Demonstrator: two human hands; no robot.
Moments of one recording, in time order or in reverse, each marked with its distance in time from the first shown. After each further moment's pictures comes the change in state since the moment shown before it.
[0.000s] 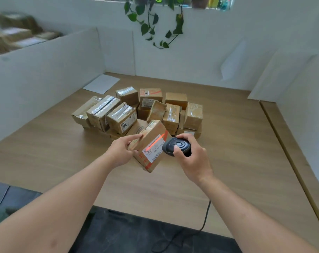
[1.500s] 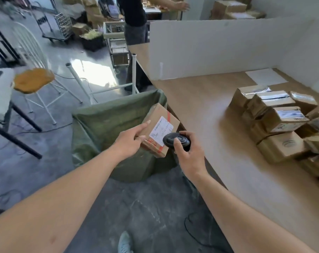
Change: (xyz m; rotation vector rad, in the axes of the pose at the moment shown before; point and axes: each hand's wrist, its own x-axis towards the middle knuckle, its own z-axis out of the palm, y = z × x) left_hand -0.402 -0.259 -0.128 -0.081 0.695 -0.476; right_hand -0.233 -0.171 0.298 0.255 -0.790 -0.211
